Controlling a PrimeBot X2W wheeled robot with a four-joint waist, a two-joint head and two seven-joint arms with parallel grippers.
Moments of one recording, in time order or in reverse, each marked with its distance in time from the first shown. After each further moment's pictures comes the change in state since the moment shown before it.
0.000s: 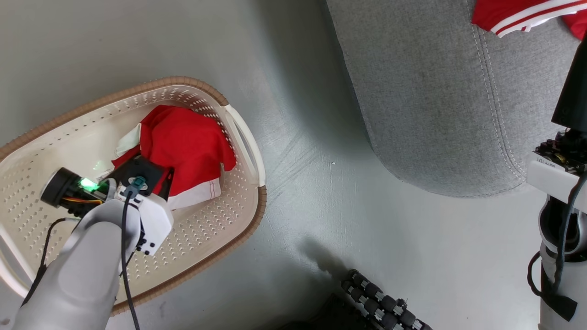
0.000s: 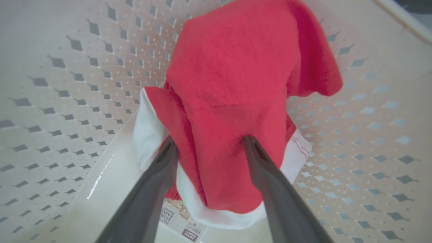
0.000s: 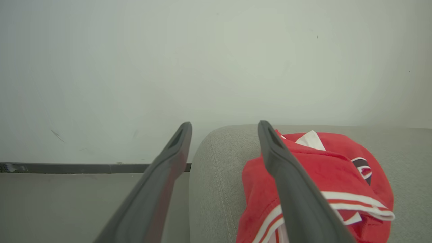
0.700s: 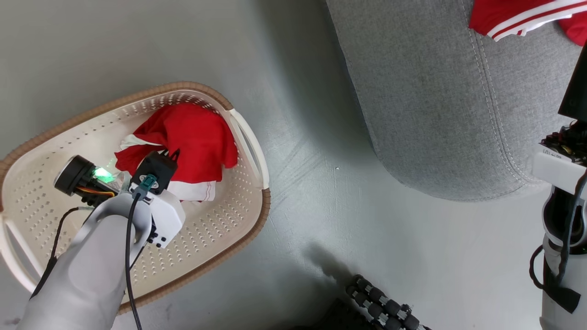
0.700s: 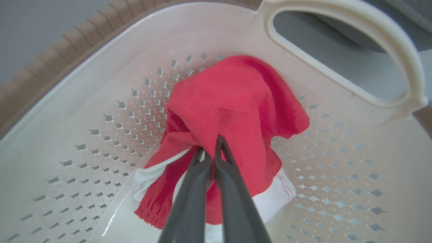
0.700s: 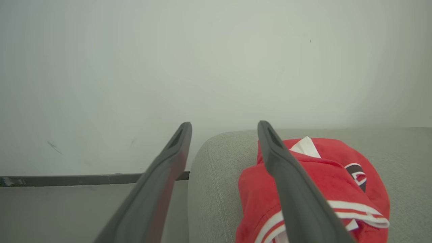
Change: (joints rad) left arm -0.026 -0.022 -0.028 -0.010 0.008 -0.018 -0.091; right arm -0.023 0.000 -0.017 0.031 0.018 0.000 0.000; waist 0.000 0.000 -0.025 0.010
